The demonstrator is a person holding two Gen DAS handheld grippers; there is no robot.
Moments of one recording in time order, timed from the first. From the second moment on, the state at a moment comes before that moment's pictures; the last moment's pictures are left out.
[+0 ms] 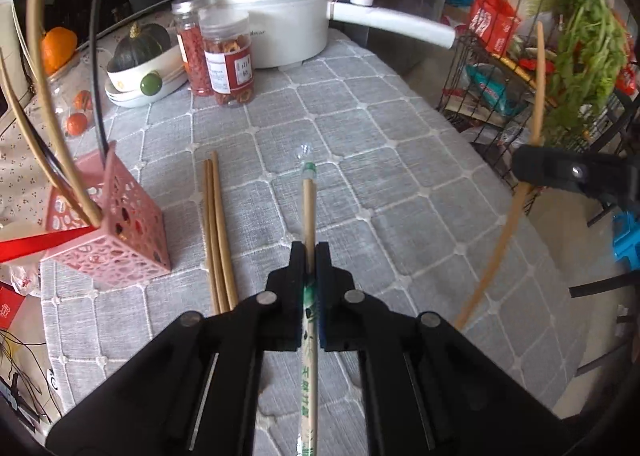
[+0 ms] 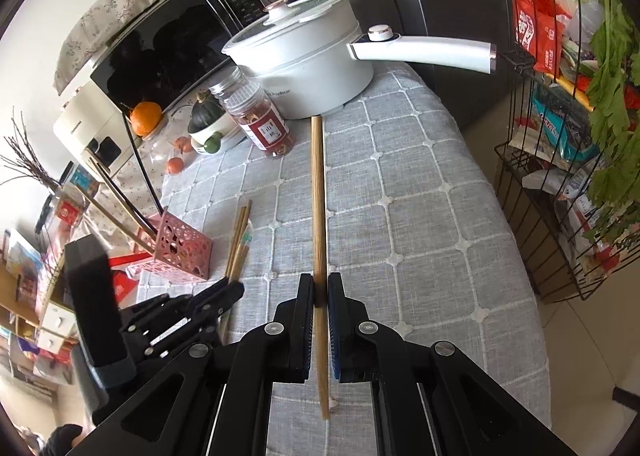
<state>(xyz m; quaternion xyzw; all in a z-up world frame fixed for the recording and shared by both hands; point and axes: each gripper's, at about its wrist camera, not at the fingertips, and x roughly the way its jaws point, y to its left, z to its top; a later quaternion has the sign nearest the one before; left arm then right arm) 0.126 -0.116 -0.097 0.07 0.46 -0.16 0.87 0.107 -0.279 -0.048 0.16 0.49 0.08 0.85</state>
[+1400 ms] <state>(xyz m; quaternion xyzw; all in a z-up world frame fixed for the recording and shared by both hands) 0.188 0.103 0.020 -0.11 0.08 -0.31 0.94 0.115 -0.203 0.039 0.15 0.36 0.14 0.91</state>
